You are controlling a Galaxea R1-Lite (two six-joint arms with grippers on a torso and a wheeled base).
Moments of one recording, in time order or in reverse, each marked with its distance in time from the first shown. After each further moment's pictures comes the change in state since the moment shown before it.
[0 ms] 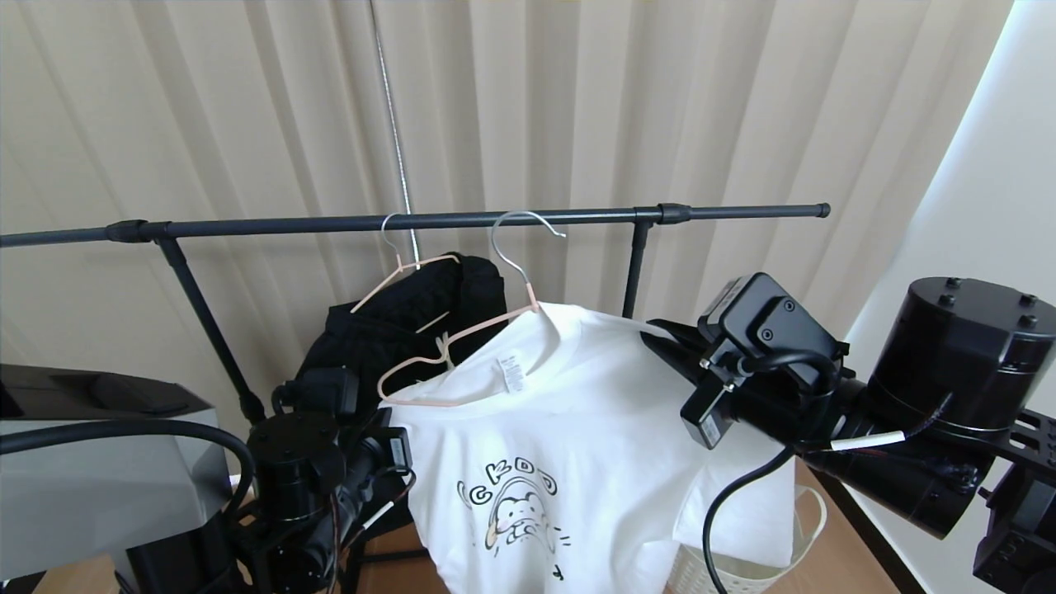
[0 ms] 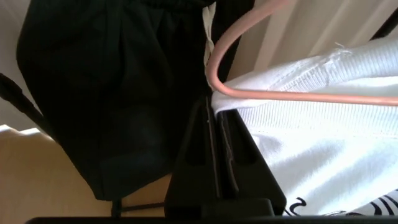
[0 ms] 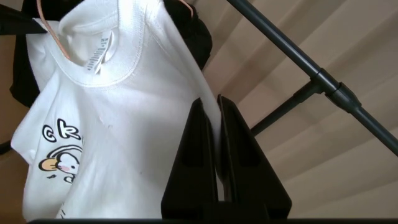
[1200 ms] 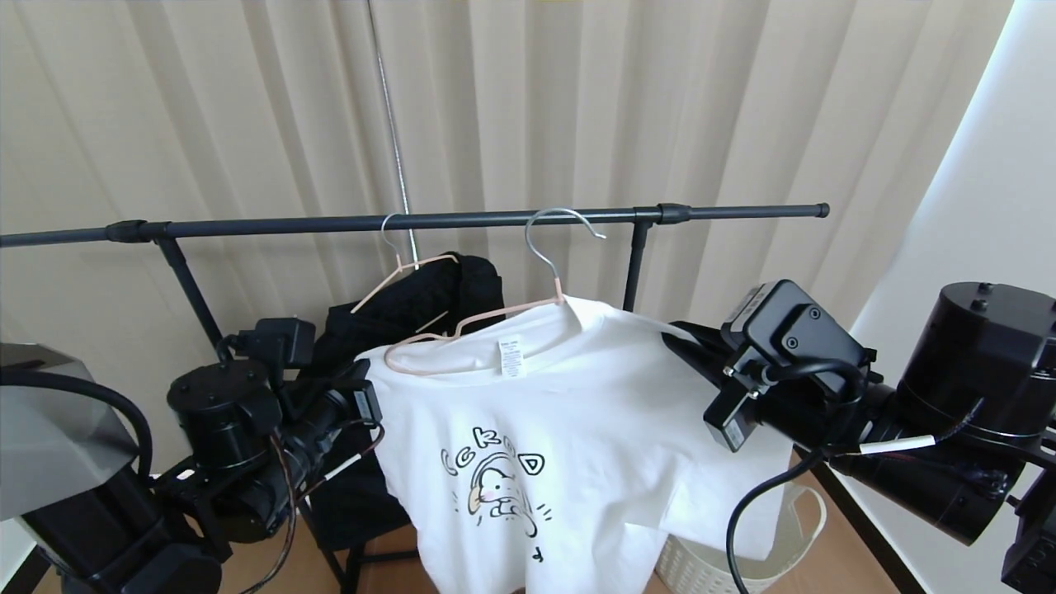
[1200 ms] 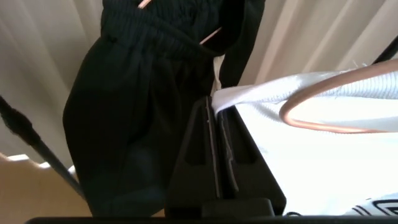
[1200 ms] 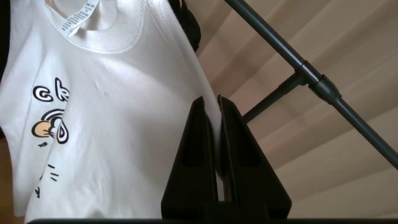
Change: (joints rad) left arm 0.153 -0.142 -0.071 0.090 -0.229 0.032; right arm -0.036 -0.037 0.044 -0.001 0.000 -0.039
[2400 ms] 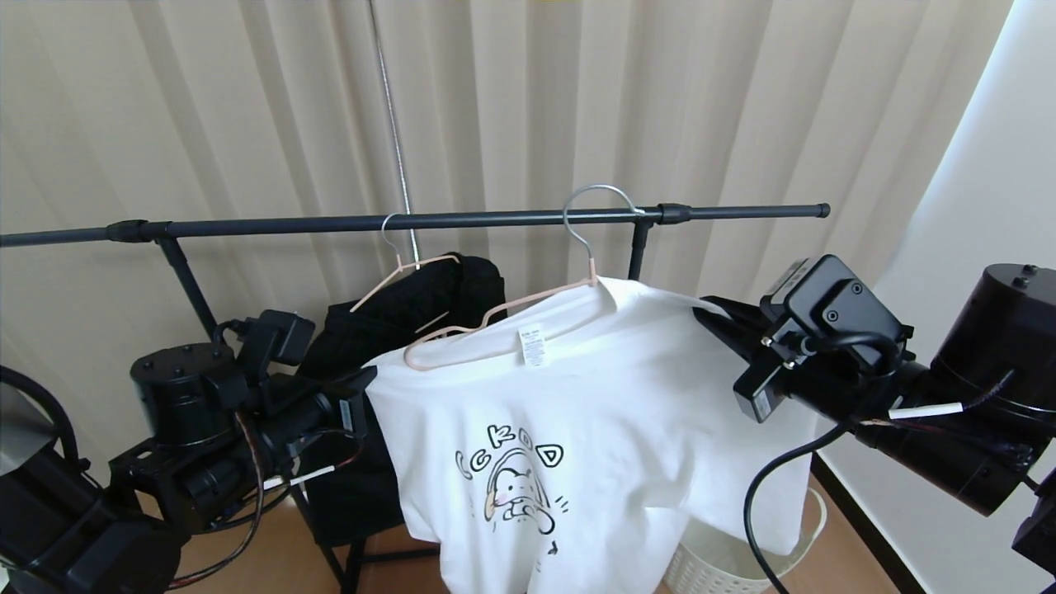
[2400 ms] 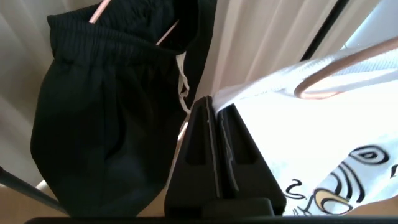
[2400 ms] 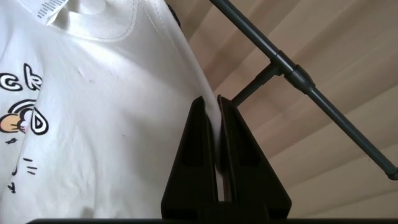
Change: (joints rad) left arm 0.105 -0.086 -0.019 0.205 -0.339 0.086; right arm -0.111 -0.015 0.009 -0.063 0.051 -0.024
